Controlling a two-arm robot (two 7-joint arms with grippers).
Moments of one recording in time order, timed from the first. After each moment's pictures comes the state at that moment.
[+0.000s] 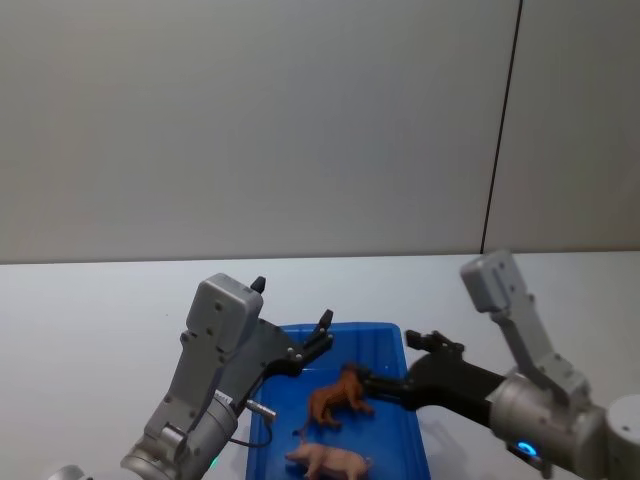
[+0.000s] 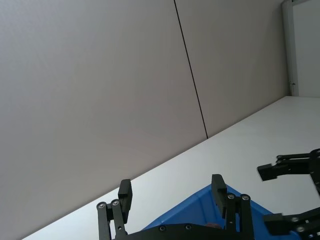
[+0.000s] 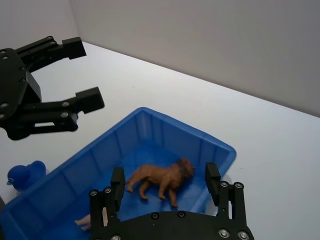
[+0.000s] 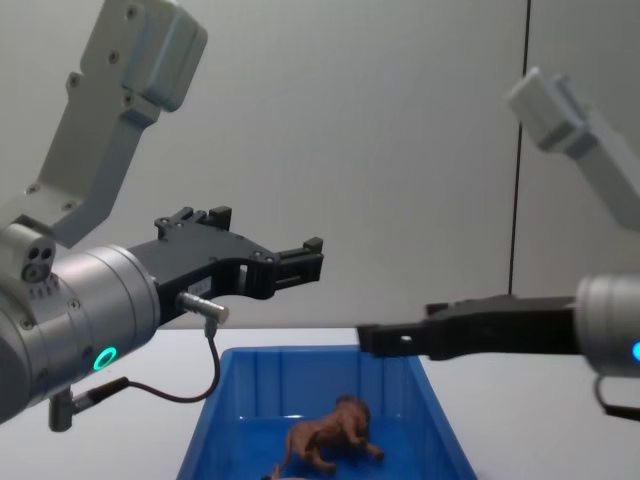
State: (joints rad) left arm -0.24 0.38 0.45 -1.63 -0.20 0.01 -0.01; right arm 0.30 0.21 -0.33 -1.53 0.20 0.40 0.46
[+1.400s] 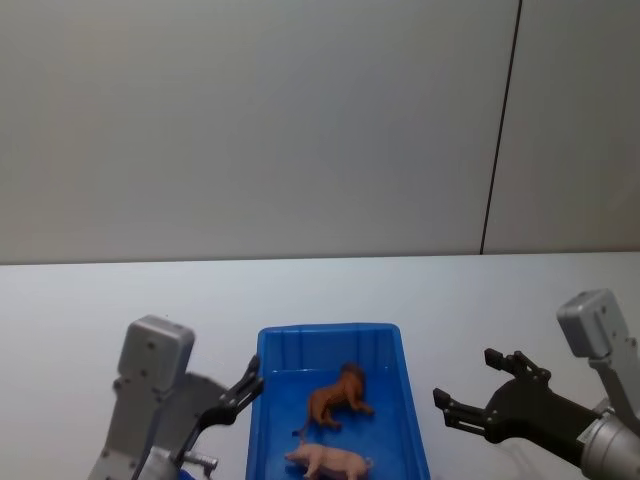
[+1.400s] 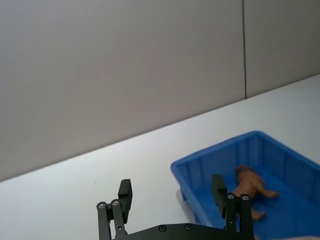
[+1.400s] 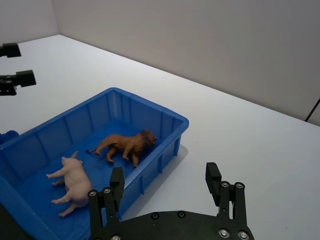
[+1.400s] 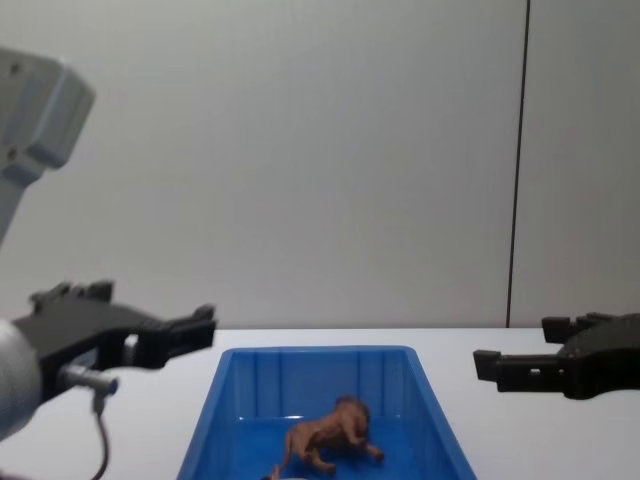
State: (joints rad) left arm -0.08 0.48 0.42 -1.76 -0.31 0.12 0.20; right arm 0.13 0.38 -0.25 -1.65 0.25 0.28 0.44
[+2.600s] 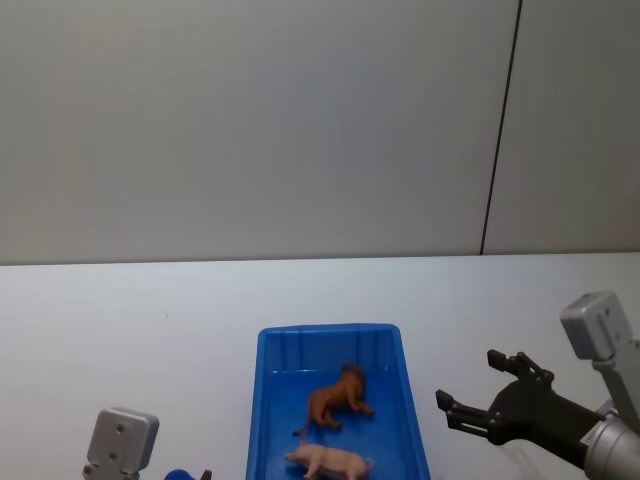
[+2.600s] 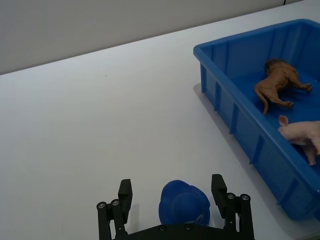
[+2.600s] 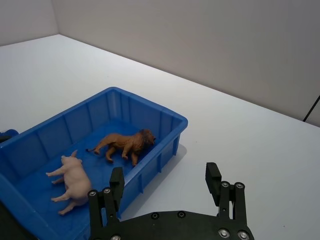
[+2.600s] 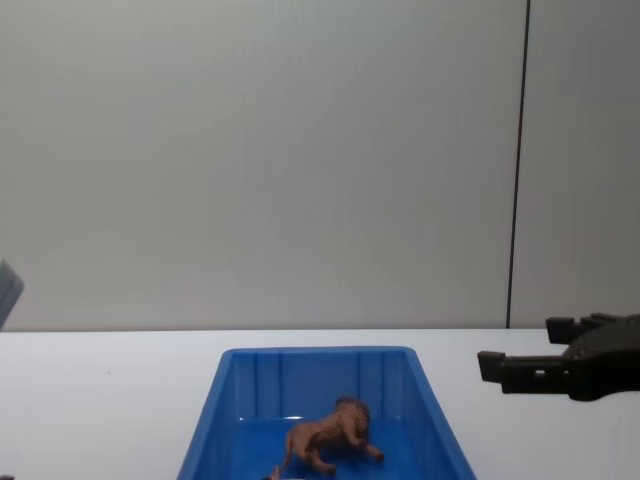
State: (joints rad) left arm 0.08 0.55 0.40 -1.78 -0.45 0.27 0.32; right arm 0.12 0.39 -0.25 -1.66 0.25 0.27 0.43
